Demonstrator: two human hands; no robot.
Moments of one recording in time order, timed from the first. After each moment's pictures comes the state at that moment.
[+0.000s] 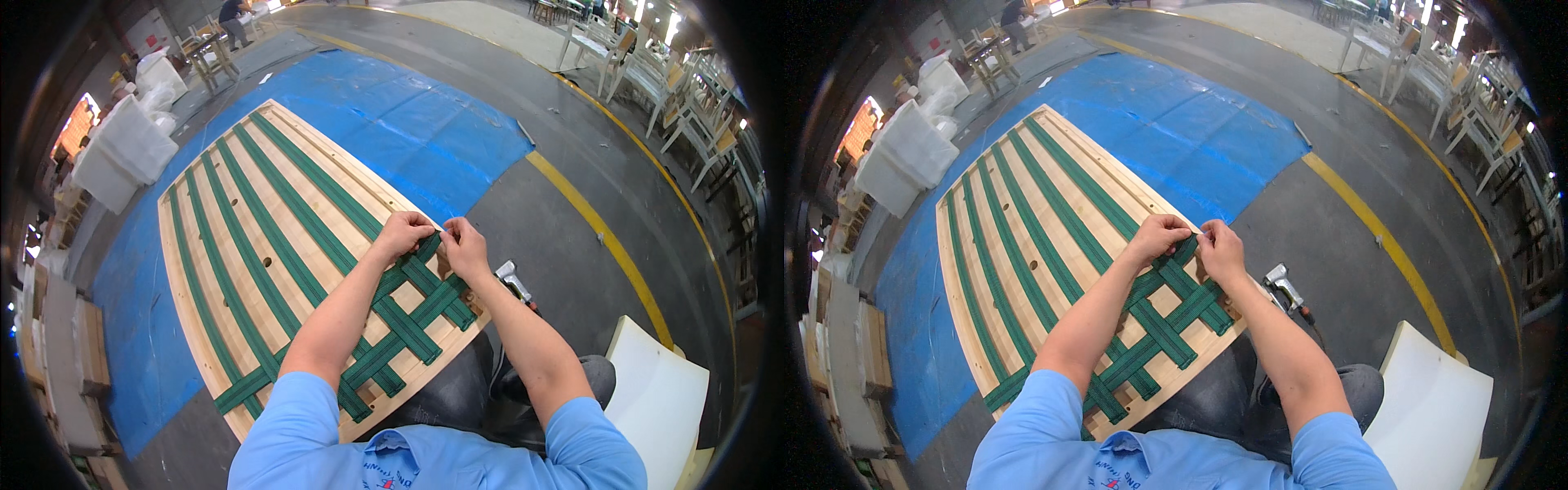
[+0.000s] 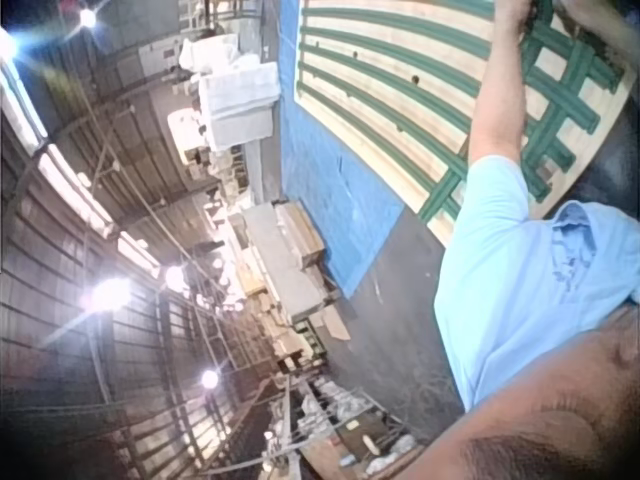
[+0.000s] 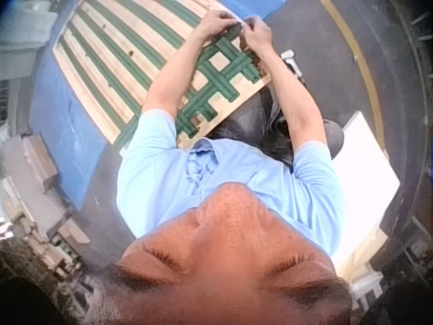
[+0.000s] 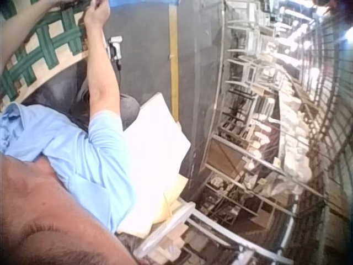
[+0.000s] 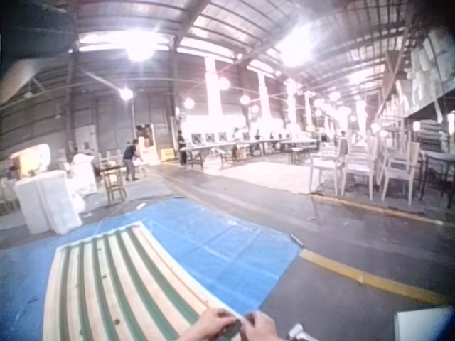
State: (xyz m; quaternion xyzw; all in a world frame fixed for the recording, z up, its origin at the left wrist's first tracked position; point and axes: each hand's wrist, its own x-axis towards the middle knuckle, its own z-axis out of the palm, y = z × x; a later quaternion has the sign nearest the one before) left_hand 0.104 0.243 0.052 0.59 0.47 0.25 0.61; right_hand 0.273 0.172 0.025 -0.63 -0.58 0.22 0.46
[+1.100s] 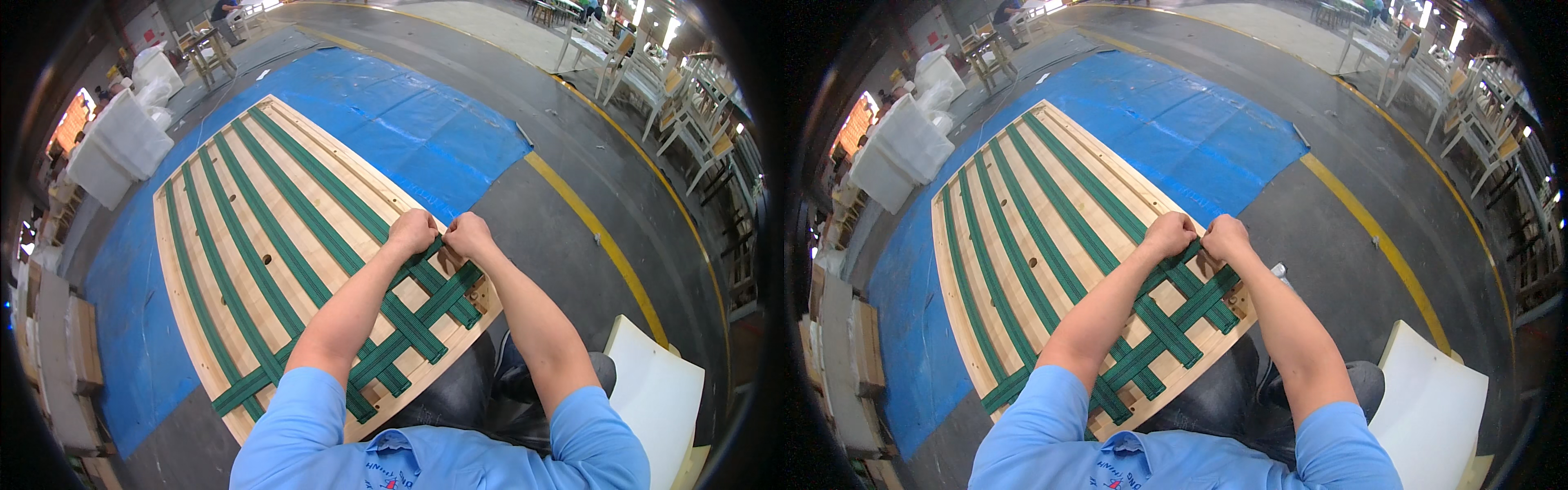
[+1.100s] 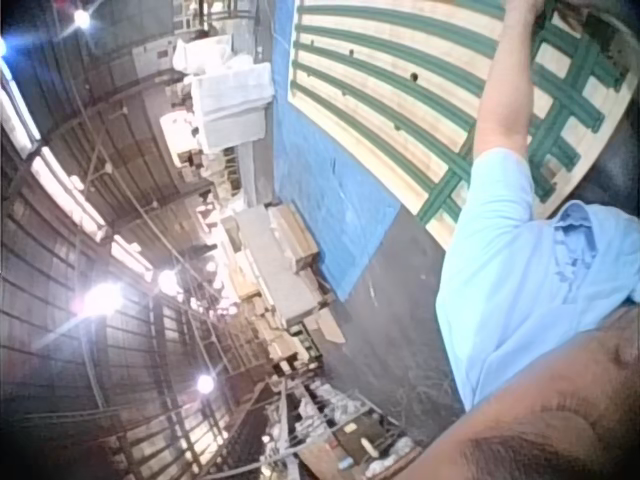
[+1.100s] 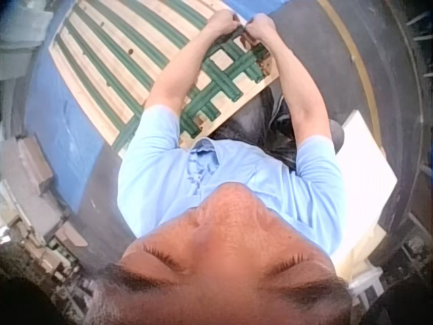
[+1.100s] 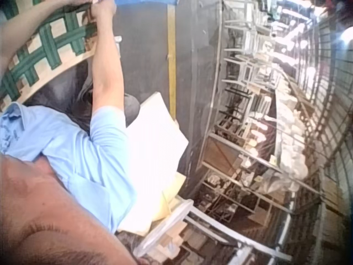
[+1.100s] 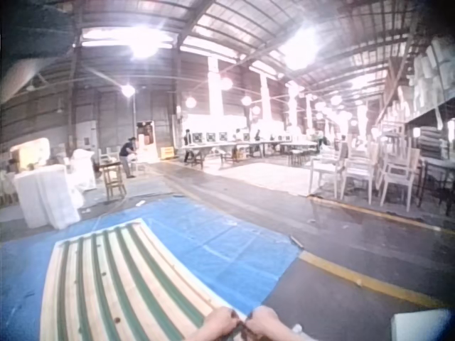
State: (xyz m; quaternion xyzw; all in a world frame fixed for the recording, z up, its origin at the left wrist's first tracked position) left_hand 0.120 0.254 0.040 0.77 0.55 0.11 0.31; right_hand 0.278 0.215 0.053 -0.75 -0.60 0.25 0.12
